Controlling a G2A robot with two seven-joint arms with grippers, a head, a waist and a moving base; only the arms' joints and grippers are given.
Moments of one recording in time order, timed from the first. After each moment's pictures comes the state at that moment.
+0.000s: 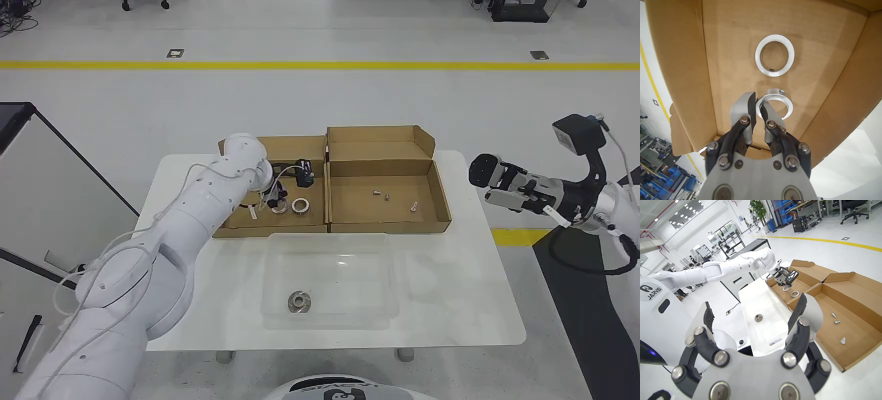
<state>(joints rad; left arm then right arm) 0.44 -1.43 -0.44 -0.53 1.26 -0.90 -0.65 -1.43 -0.81 1.76 -1.76 0.43 -0.61 1.21</state>
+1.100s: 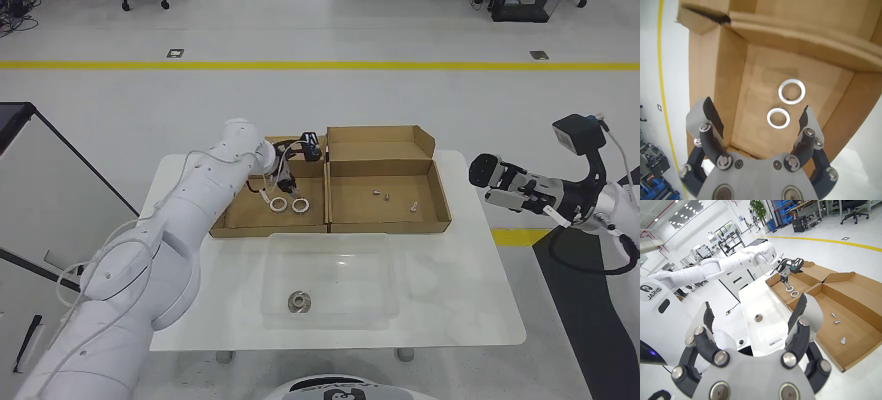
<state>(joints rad) 0.37 -1.47 -0.49 -0.45 1.23 -0.85 -0.43 -1.43 -0.81 1.76 -1.76 0.43 -0.61 1.21</state>
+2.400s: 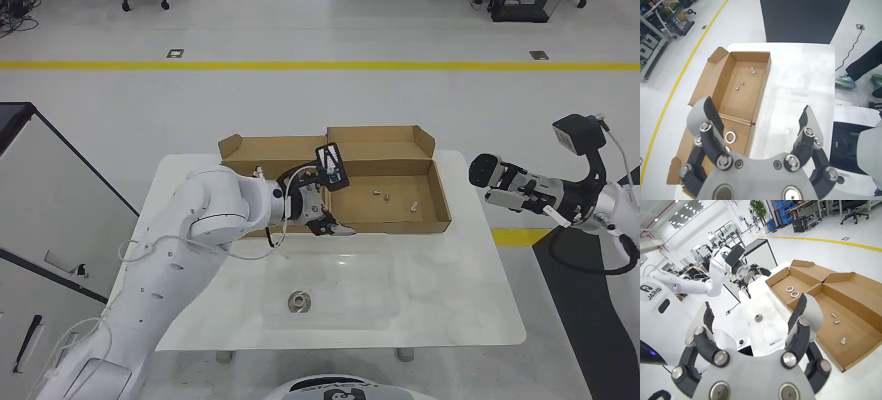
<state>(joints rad) 1.02 -1.16 -1.03 -1.87 0.78 -0.64 -0.98 -1.43 -0.81 1.76 -1.76 0.43 -0.61 1.21</state>
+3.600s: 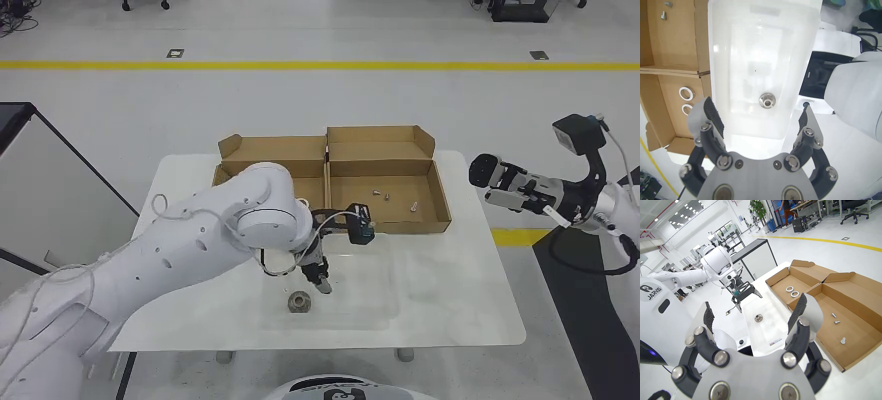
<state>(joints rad) 0.54 -1.06 -0.43 -1.85 0.37 -0.30 -1.52 -1.43 -0.81 1.76 -1.76 0.43 -0.61 1.21</state>
